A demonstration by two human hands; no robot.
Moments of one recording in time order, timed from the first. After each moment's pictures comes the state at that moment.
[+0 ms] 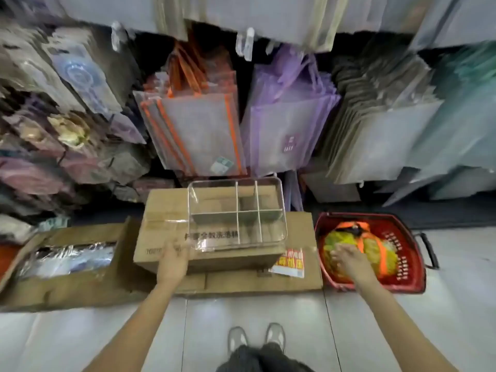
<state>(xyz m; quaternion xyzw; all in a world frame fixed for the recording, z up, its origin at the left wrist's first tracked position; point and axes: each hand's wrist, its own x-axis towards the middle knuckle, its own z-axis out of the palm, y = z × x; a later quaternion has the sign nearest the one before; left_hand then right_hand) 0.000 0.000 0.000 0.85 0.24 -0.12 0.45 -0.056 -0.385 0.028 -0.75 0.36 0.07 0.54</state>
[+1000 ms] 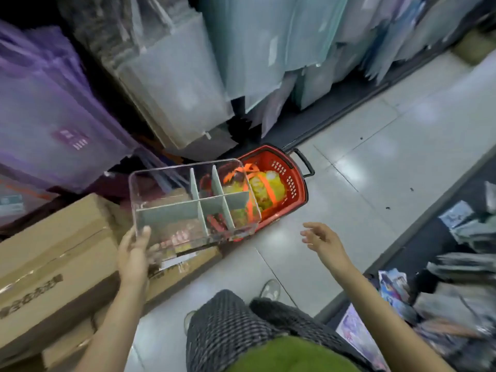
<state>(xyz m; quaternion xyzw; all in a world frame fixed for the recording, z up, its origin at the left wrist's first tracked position) -0.027 -0.356 0.013 0.74 0.17 -0.17 0.62 -0.242 -0.650 0.033 -0.65 0.47 -0.01 0.60</state>
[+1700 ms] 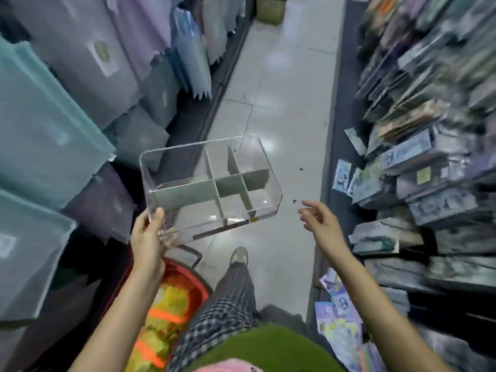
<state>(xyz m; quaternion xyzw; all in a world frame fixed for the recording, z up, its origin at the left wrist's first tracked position) -0.034 -1.031 0.042 0.70 -0.08 -0.40 0.59 -0.341 -1.104 0.038 -0.47 0.66 -0.27 0.52</state>
